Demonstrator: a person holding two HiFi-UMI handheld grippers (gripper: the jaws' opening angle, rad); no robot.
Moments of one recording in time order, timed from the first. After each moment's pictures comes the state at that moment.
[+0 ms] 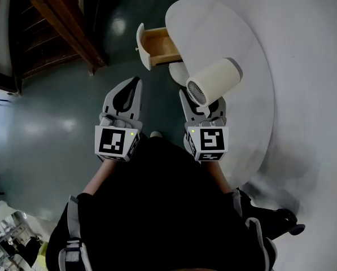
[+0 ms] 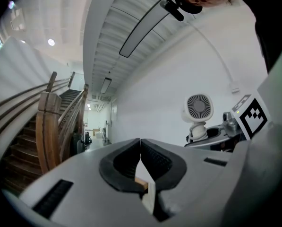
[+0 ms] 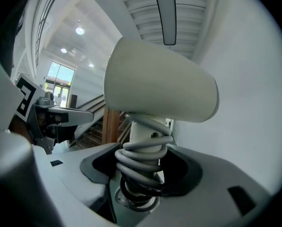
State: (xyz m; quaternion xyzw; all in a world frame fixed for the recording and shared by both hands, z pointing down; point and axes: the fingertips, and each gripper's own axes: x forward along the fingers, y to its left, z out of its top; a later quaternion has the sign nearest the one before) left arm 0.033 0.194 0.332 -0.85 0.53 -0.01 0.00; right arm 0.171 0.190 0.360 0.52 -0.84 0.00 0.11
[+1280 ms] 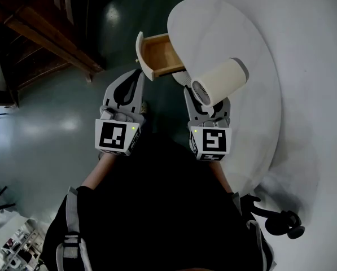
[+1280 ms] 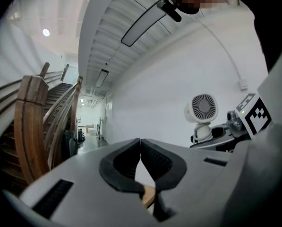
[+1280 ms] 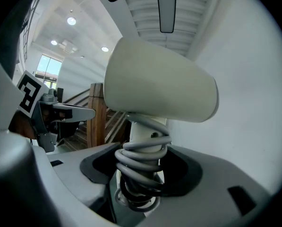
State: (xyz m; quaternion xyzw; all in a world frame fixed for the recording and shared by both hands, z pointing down) left arm 0.002 0.025 0.332 -0.87 0.50 -0.03 -0.02; right arm 0.146 0.045 0.362 0.56 -0.81 0.02 0.14
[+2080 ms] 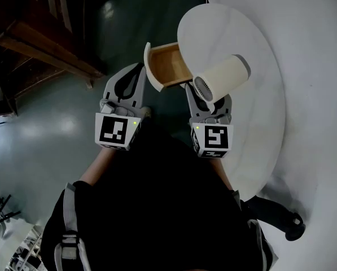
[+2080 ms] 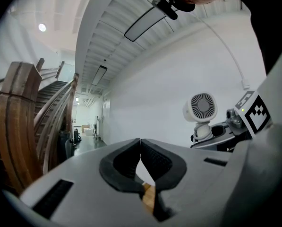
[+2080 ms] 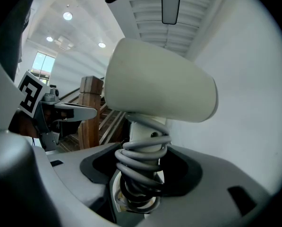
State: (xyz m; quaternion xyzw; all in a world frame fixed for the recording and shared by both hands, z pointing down) left arm -0.054 -0.090 0.355 -0.88 0.48 -0.06 -0.03; right arm 0.089 -0.063 0.381 0.57 -0.80 0.04 0.16
